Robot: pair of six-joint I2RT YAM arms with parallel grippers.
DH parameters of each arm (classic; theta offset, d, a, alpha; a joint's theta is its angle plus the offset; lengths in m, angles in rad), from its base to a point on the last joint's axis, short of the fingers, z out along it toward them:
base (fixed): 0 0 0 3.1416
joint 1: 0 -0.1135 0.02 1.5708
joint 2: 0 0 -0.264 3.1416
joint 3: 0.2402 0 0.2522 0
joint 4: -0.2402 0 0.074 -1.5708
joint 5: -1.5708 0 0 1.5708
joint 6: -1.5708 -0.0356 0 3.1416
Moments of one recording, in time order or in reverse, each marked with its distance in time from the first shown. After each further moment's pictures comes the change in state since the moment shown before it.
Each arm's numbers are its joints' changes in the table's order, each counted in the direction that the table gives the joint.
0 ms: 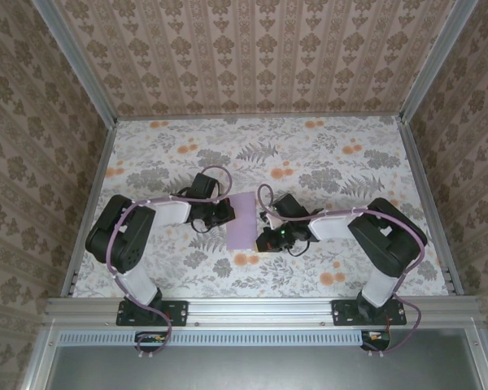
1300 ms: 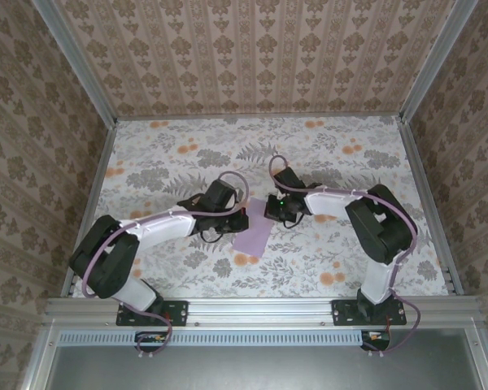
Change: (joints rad) left arm 0.251 -0.206 -0.006 -0.087 0.105 -0.005; right arm 0.126 0.100 0.254 -0.196 -0.339 -0.186
